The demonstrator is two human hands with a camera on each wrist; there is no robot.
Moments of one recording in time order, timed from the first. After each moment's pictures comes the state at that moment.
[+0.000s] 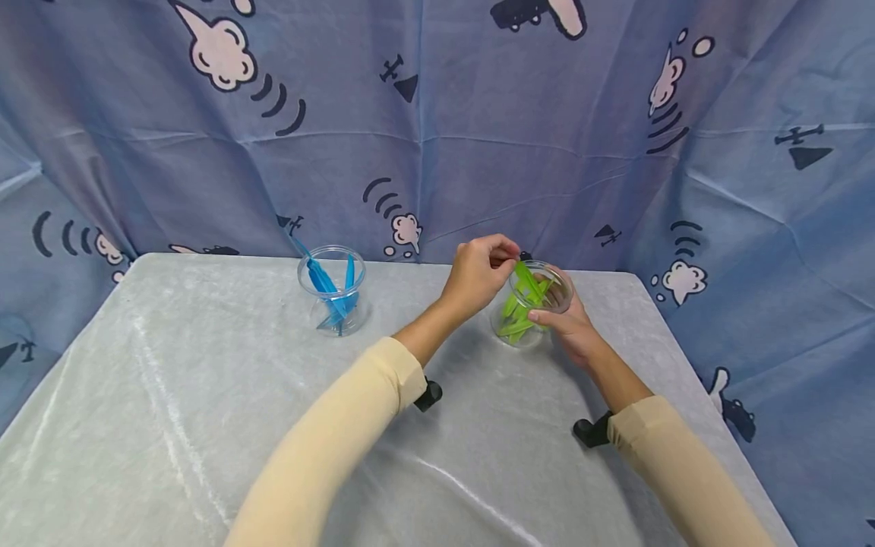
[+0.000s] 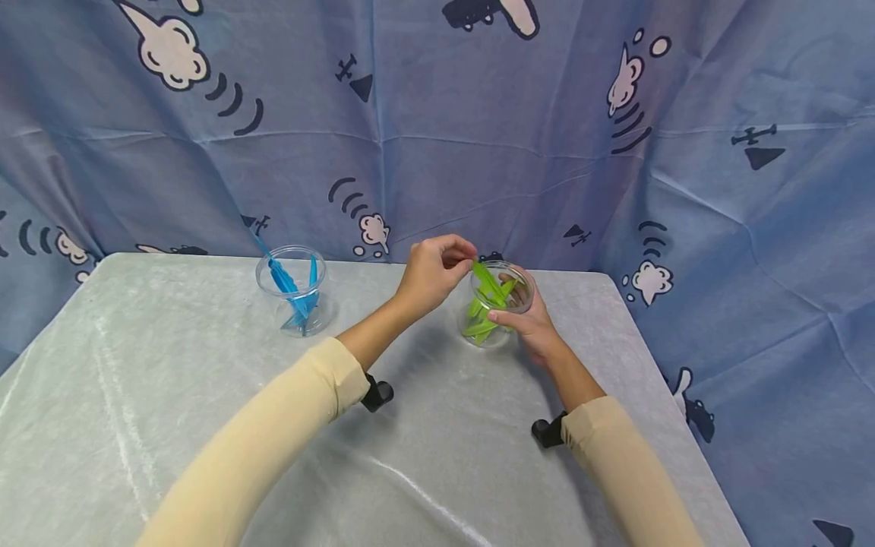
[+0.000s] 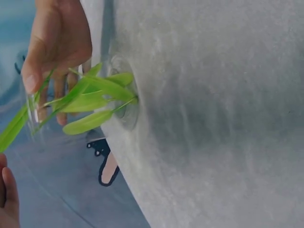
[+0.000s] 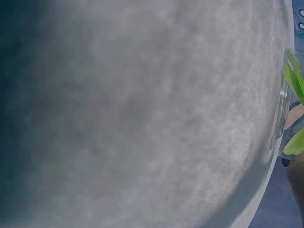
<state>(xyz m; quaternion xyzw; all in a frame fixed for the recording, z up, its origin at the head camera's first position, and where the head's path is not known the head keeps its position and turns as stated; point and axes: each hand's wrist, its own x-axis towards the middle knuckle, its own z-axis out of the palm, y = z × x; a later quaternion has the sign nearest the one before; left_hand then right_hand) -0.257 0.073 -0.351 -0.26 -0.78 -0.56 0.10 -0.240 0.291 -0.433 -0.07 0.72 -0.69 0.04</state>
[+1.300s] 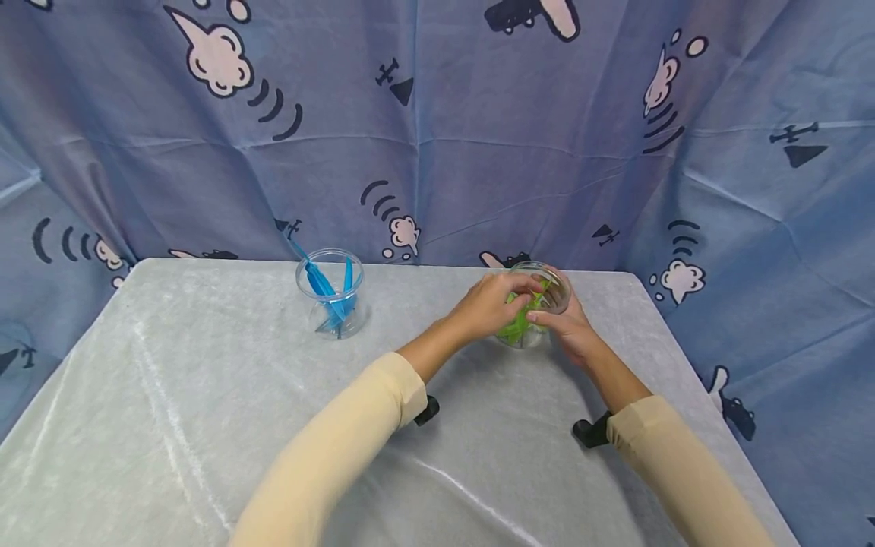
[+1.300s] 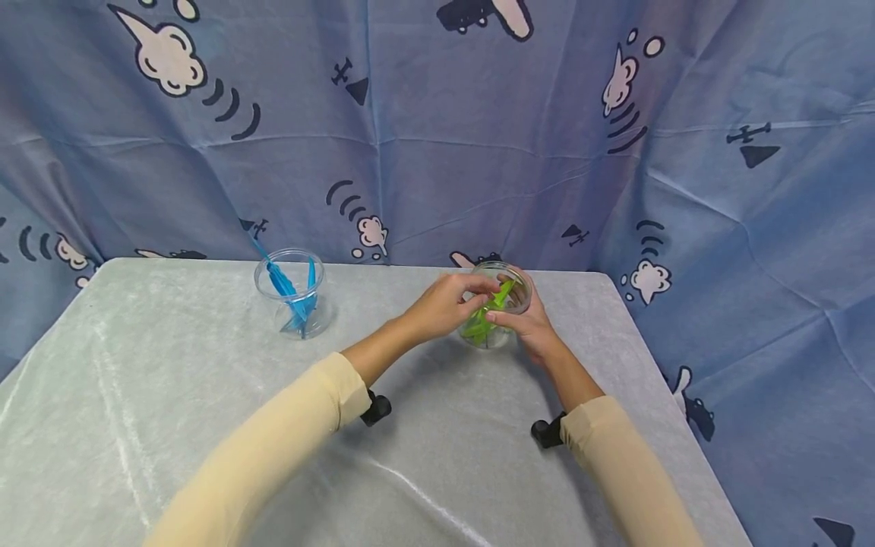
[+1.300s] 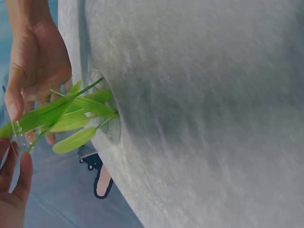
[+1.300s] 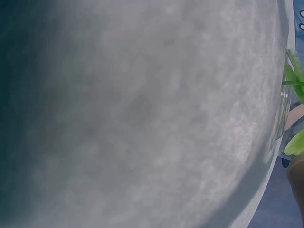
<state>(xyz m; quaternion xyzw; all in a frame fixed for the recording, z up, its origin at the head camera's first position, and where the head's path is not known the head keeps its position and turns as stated) -0.240 0.084 -0.363 -0.36 -0.82 -0.44 -0.04 -0.241 0.293 -0.435 -0.07 0.73 -0.68 0.04</state>
